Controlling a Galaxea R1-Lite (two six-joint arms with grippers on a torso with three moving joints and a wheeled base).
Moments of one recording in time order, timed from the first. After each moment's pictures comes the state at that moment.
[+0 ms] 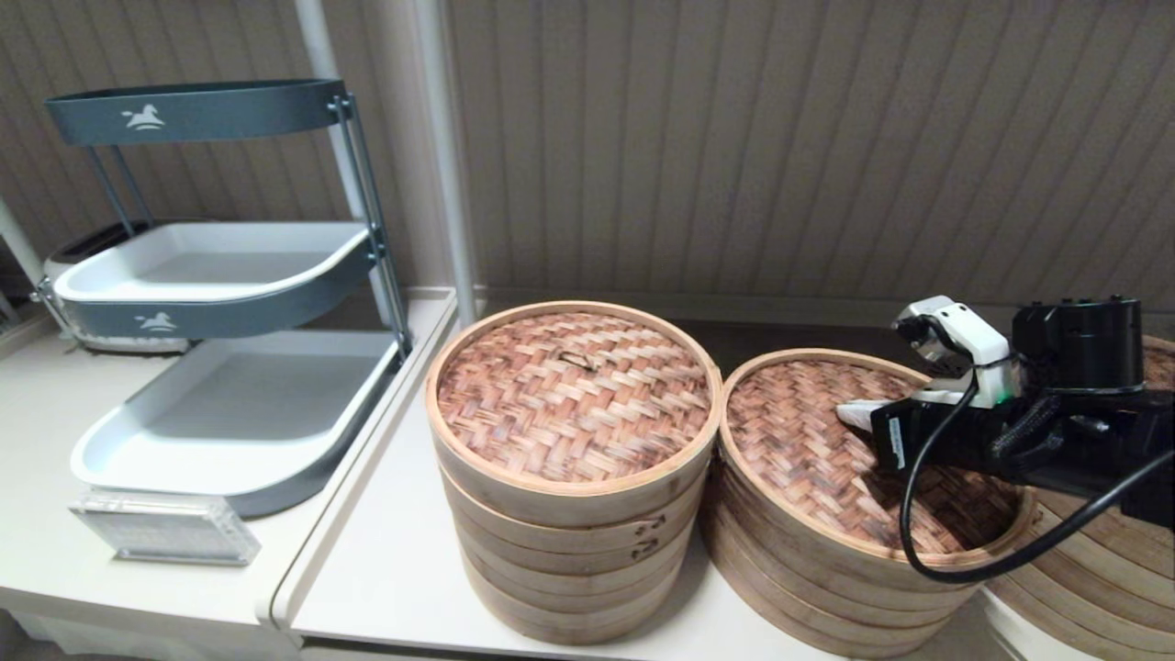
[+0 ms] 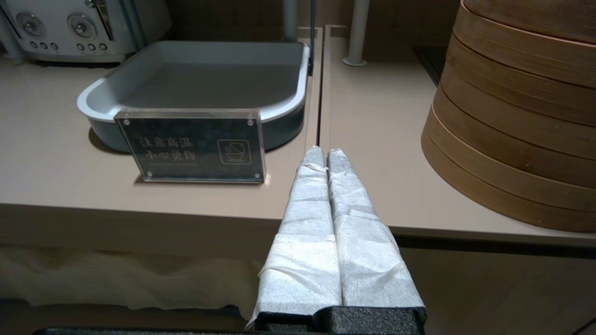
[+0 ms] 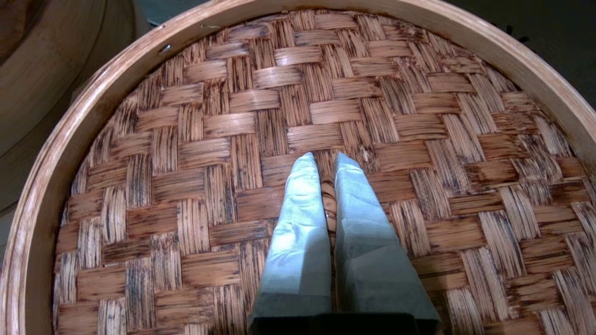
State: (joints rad) left arm 0.00 0.00 0.00 -0.05 -0.02 0.01; right arm 0.14 1.57 -0.71 -0.42 0.16 -0.13
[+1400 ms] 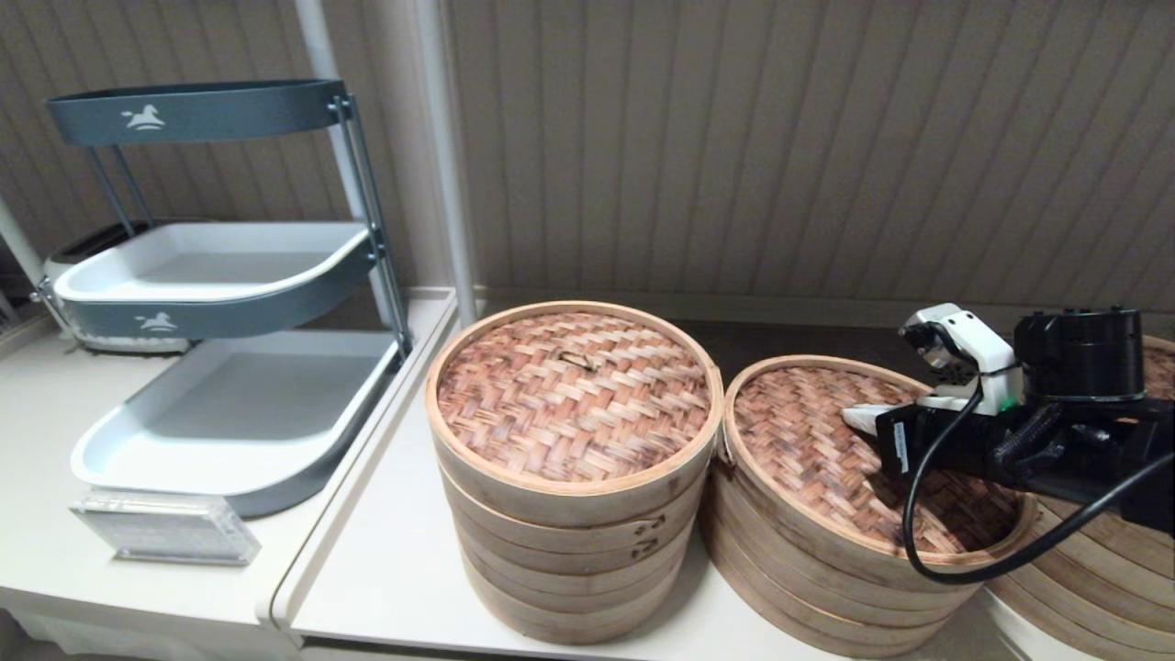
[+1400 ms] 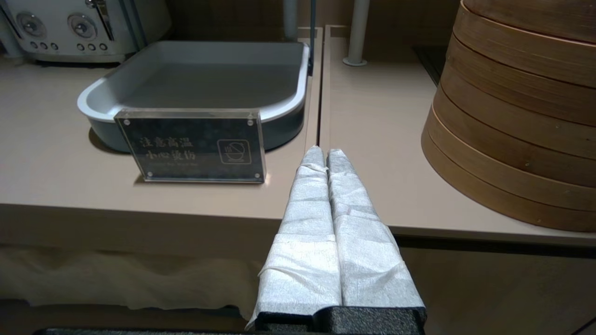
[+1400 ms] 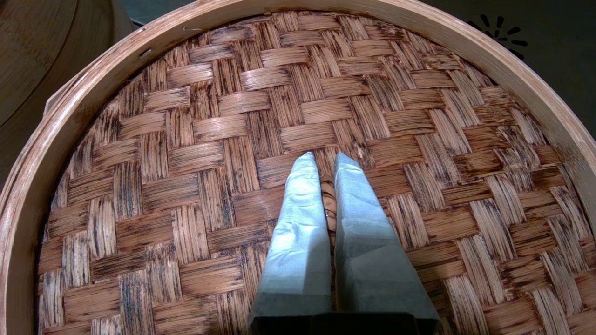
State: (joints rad) left arm 0.00 0.00 0.00 -0.05 -0.02 0.01; right arm 0.12 1.58 -0.69 -0.42 0.16 -0.13
